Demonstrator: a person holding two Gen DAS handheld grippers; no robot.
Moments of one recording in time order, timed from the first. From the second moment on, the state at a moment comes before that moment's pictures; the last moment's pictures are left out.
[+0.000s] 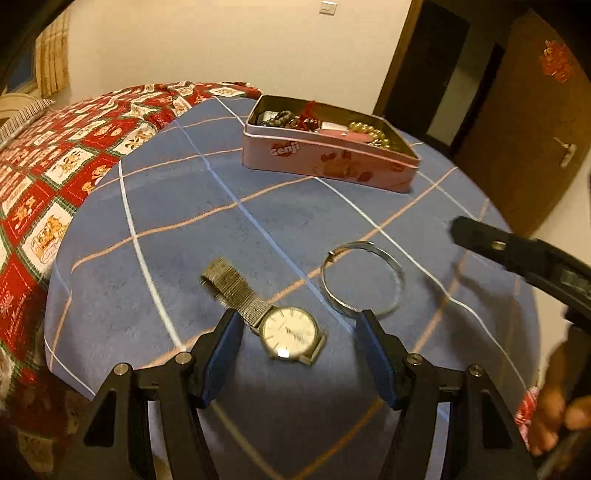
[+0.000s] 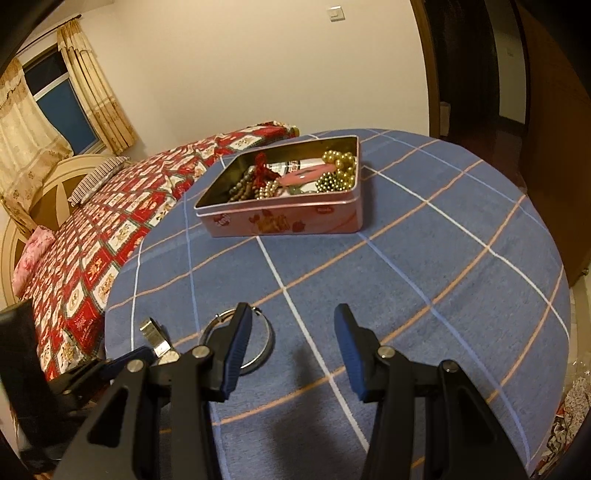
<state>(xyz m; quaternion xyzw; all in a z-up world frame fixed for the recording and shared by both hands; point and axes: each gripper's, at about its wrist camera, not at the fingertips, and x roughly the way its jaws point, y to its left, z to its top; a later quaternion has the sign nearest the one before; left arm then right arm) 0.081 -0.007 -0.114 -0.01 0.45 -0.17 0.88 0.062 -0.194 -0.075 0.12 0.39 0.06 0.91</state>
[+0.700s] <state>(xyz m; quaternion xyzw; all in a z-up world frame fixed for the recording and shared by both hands) 0.095 0.022 -0.117 0.01 0.43 -0.19 0.88 0.066 -0.185 -0.086 0.11 0.41 0.07 0.90</state>
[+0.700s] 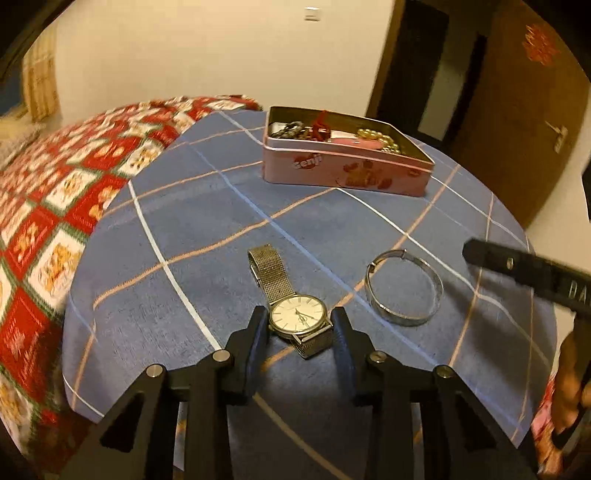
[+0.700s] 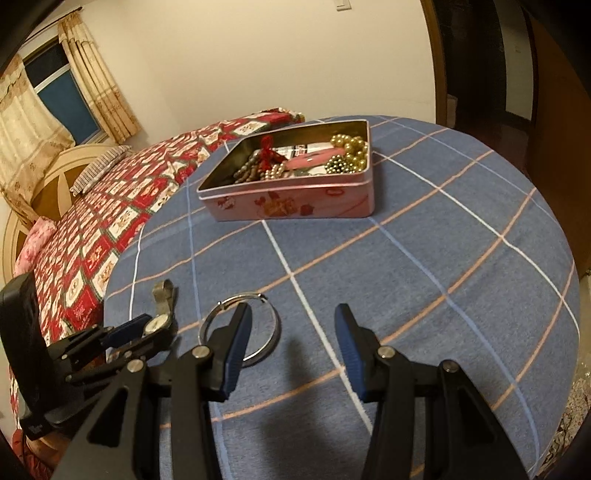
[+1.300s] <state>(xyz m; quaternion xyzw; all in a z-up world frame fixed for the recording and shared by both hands) 0.098 0.017 -0.120 -0.01 0.43 -0.15 0.89 0.067 -0.185 -0.094 0.11 0.42 0.08 0.90</state>
